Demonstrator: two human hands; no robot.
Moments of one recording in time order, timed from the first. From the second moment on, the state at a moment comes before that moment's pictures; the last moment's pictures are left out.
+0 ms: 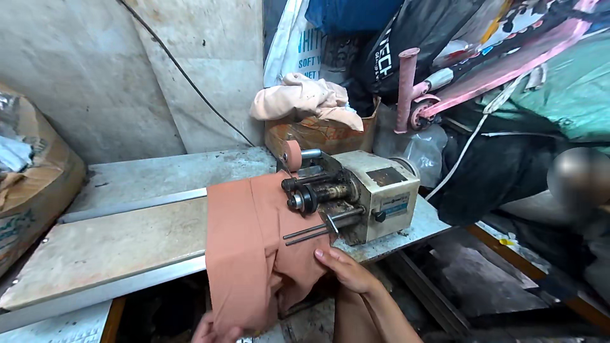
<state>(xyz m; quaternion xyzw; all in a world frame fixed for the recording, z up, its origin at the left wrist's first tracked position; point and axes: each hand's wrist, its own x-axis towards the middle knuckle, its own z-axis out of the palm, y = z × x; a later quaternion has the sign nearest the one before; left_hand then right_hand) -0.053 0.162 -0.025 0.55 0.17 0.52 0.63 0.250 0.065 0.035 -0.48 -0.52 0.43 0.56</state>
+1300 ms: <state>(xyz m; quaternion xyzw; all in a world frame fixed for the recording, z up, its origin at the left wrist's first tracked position) -0.070 0.174 -0.011 0.51 0.18 0.58 0.61 0.248 0.064 0.038 -0.49 -0.52 0.43 0.55</state>
